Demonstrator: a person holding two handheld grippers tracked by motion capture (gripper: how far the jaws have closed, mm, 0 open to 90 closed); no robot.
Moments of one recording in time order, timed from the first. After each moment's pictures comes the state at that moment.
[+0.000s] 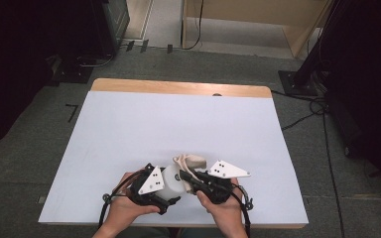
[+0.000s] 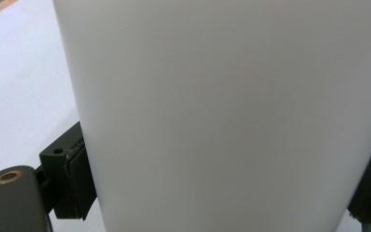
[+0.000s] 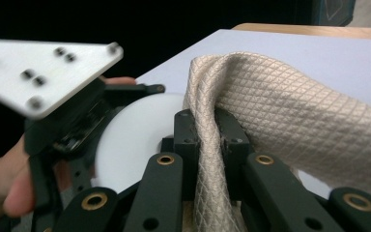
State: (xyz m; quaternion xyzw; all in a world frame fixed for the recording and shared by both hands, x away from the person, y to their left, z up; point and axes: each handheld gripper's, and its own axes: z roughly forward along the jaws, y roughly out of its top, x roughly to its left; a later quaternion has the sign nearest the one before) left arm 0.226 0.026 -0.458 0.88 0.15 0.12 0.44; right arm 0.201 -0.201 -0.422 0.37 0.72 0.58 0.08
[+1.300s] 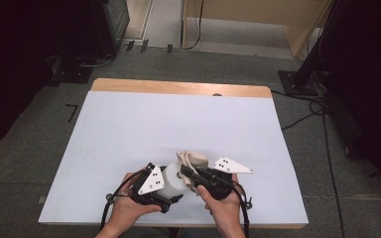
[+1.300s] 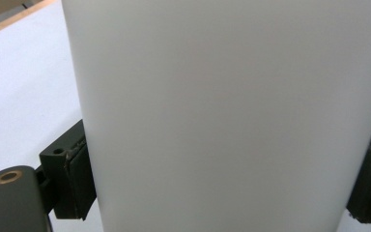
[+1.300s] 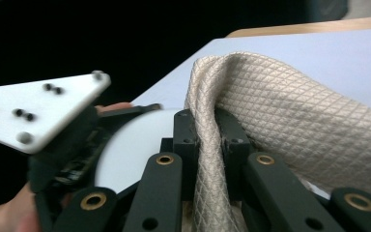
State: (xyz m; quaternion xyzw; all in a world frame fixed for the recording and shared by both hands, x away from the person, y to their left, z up) left arm 0.229 0.026 -0.466 0.85 0.16 0.12 0.48; right arm 0.211 -0.208 -0.429 0.42 0.67 0.60 0.06
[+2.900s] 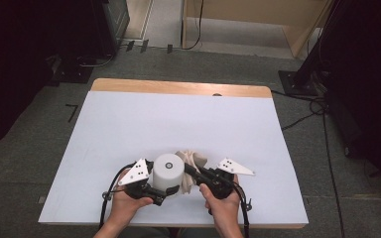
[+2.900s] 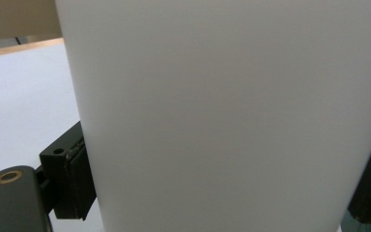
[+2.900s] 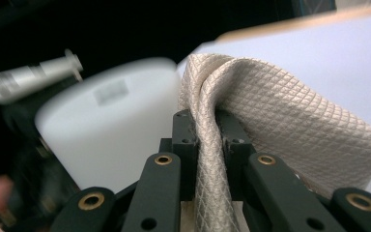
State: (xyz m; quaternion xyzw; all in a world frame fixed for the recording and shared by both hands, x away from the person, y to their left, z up) left arm 0.241 0.042 -0.476 0.78 0.19 0.06 0.60; right arm 0.215 -0.216 -0.444 0.44 0.63 0.63 0.05
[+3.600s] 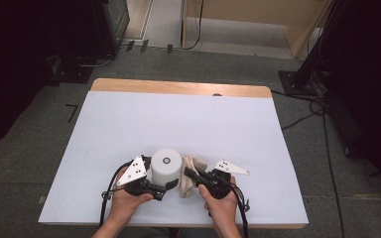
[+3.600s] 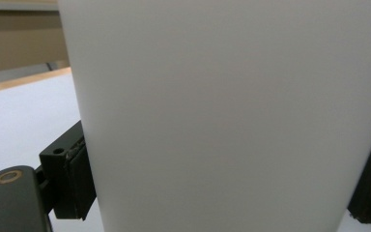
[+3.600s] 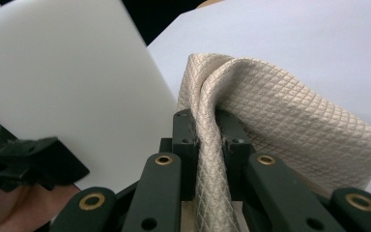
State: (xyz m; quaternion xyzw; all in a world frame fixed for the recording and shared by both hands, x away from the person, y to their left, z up) left arm 0.250 0.049 -0.475 0.74 0.21 0.12 0.63; right arm 0.224 -0.216 -0.477 0.49 0.65 0.58 0.03
